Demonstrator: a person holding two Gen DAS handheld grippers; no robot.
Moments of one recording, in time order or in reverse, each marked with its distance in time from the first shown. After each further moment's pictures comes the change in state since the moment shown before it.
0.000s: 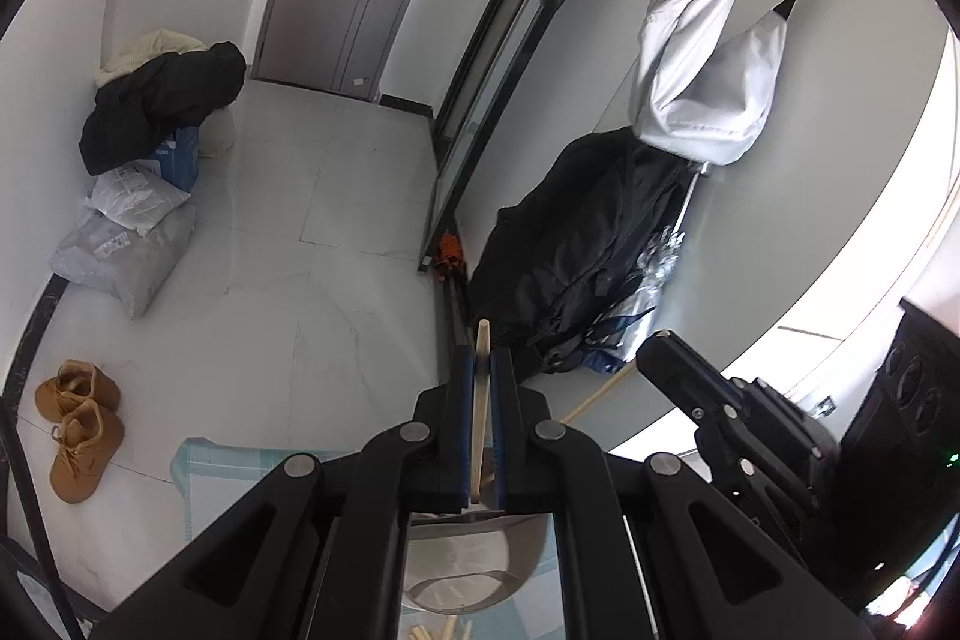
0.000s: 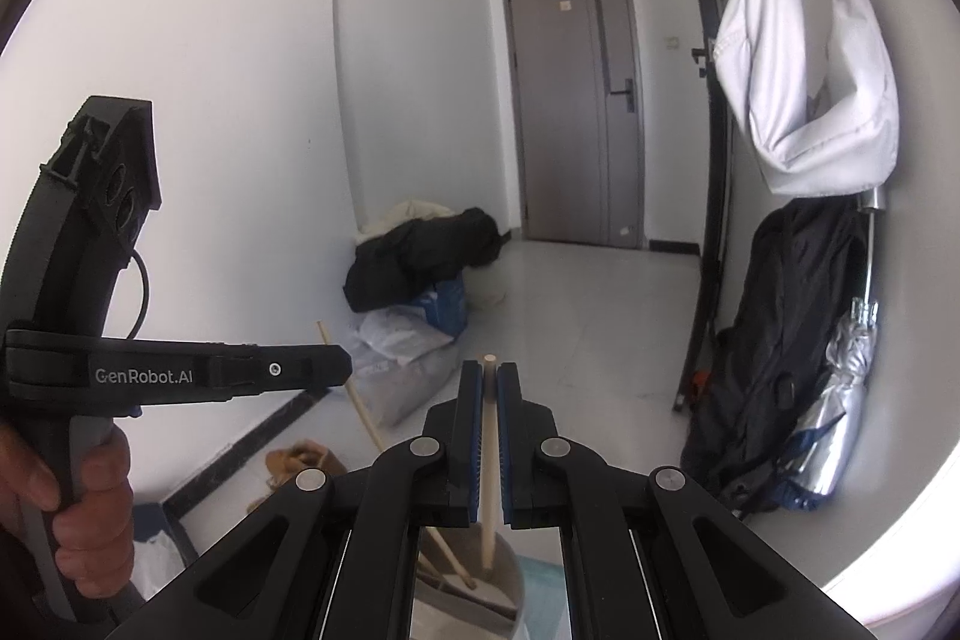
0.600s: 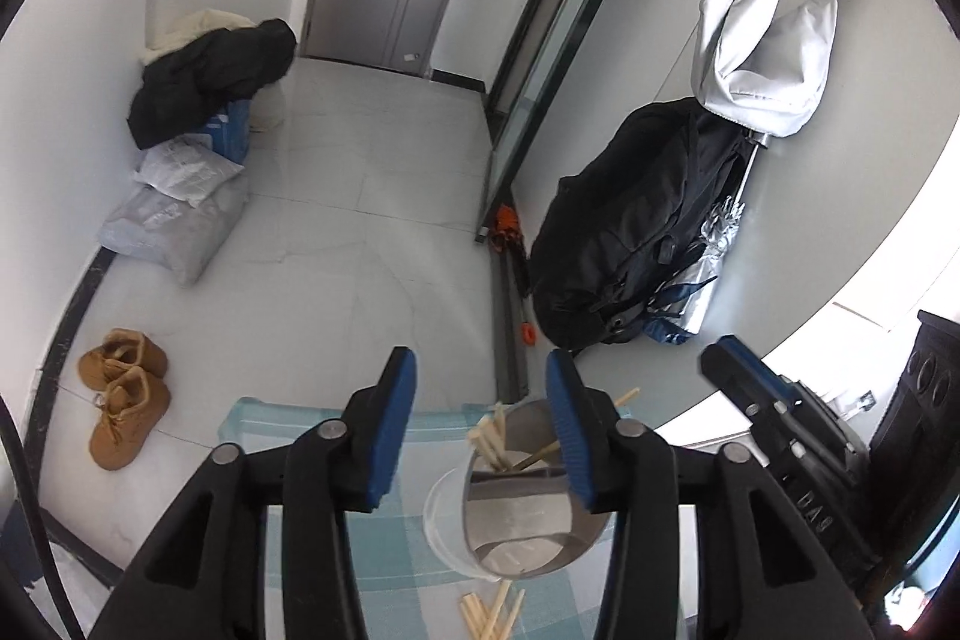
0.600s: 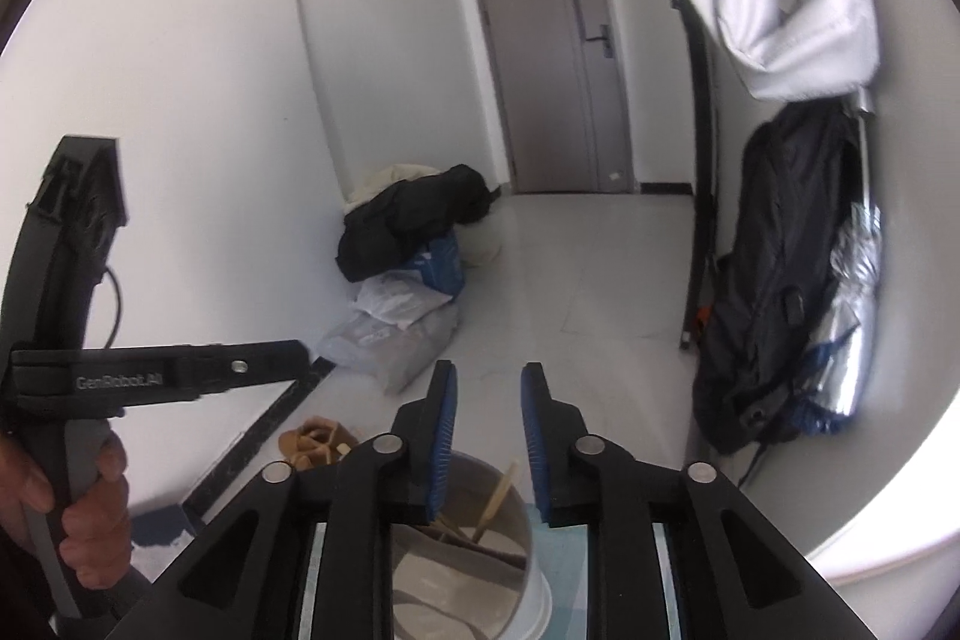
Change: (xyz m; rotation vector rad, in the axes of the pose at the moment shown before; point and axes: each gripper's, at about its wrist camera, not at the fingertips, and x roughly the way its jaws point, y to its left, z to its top) left arm -0.008 0.016 -0.015 -0.017 0.054 0.138; right arm 0.004 -0.009 -0.029 0.129 0.088 -0.008
